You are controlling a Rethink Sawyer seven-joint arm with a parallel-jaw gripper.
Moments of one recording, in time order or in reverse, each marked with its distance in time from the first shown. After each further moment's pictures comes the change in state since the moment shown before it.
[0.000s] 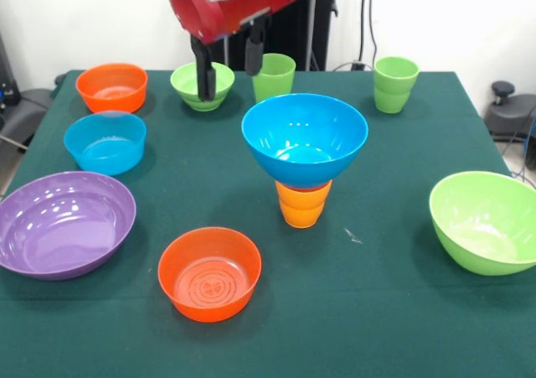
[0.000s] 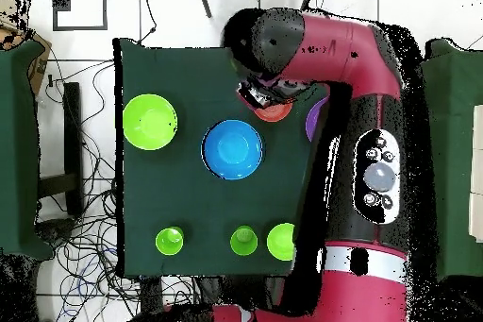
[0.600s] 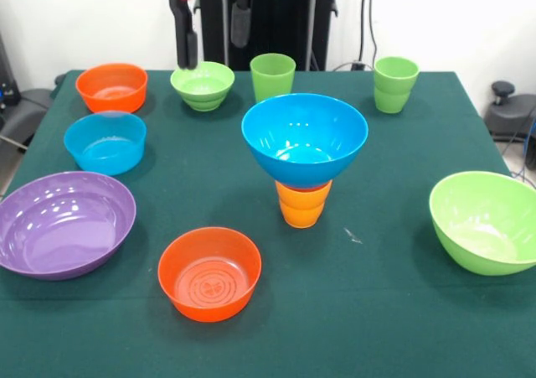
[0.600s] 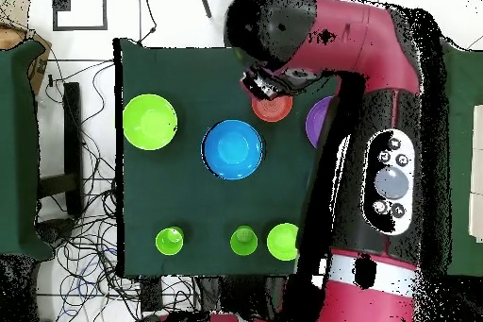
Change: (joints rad) arm 0.001 -0.027 -0.013 -0.050 0.000 0.050 0.000
